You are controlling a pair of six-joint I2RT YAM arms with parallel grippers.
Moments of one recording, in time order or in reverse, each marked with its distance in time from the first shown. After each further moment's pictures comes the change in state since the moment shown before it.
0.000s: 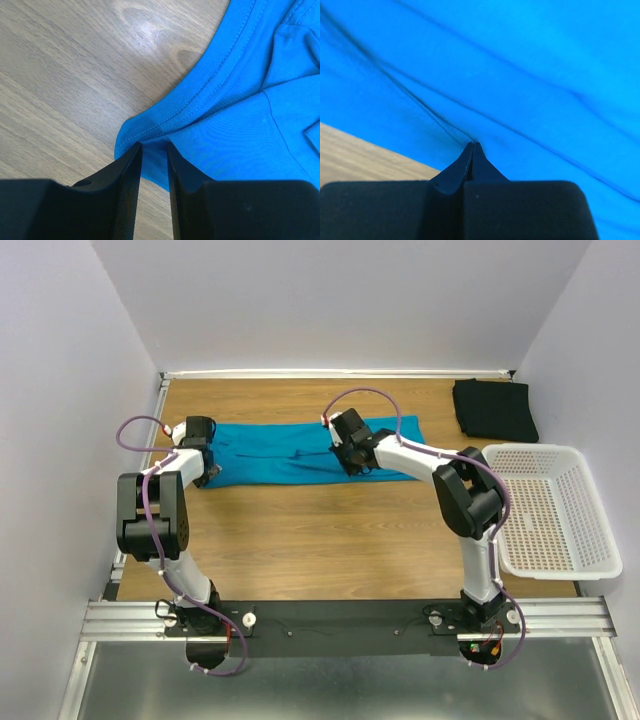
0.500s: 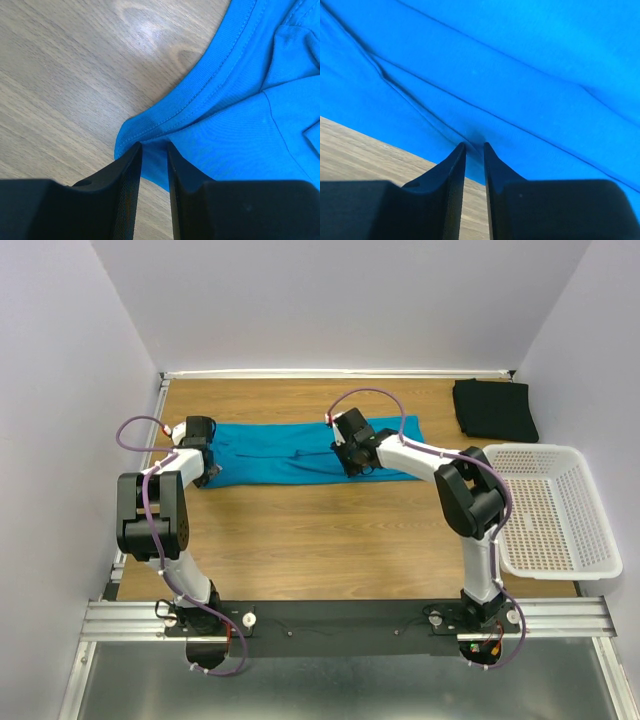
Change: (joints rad) left arm 0.000 0.000 0.002 -0.003 0.000 -0.006; right arm -0.010 -0.010 -0.003 0.007 -0.026 0.065
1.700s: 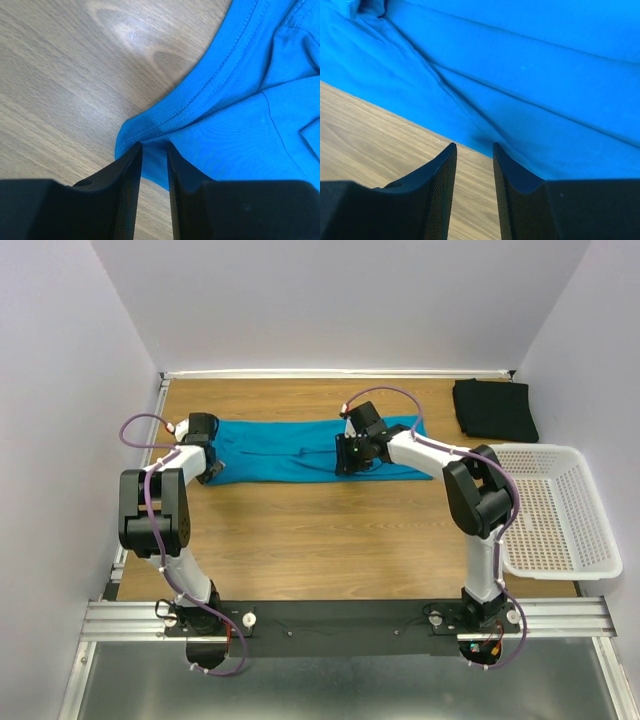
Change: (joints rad) left arm -0.016 0.025 0.037 -0.010 0.031 -0.028; right arm -0.068 -0.022 -0.025 0.030 -0.263 0.303
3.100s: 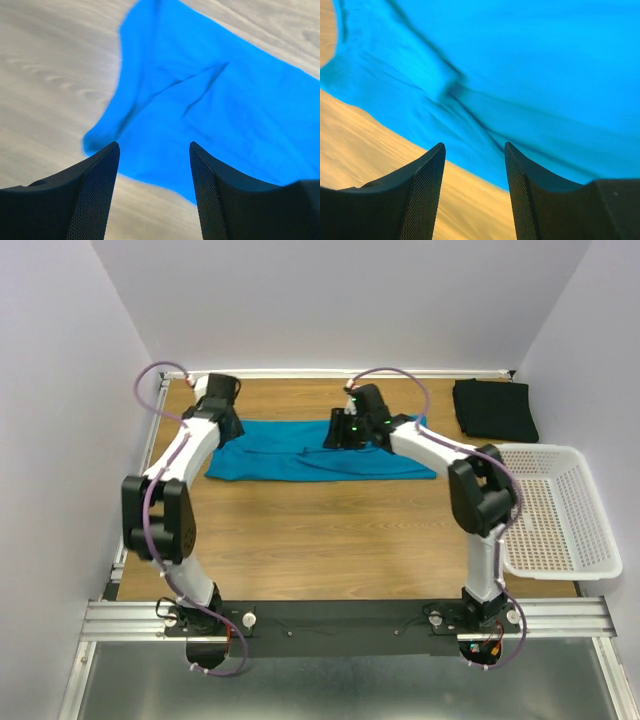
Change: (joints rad) left arm -0.191 0.045 0.418 -0.279 -0.090 0.113; right arm -0.006 0.087 0.157 0.157 -0.032 0.145
